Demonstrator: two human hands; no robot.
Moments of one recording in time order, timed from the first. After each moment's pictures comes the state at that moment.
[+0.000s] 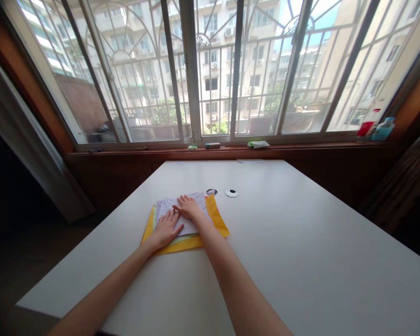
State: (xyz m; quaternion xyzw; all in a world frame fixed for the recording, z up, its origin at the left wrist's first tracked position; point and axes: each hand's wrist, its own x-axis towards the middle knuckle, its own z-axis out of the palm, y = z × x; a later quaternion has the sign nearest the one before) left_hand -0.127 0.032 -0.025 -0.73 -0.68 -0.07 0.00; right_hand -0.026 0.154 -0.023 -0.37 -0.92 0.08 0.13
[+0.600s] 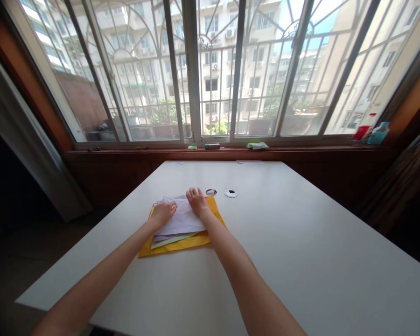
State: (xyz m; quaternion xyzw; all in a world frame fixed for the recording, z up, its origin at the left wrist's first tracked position) left_hand -0.144 0.064 0.010 -0.72 -0.69 -0.09 0.04; right_hand 0.007 0.152 0.000 -0.42 -0.90 -0.09 0.12
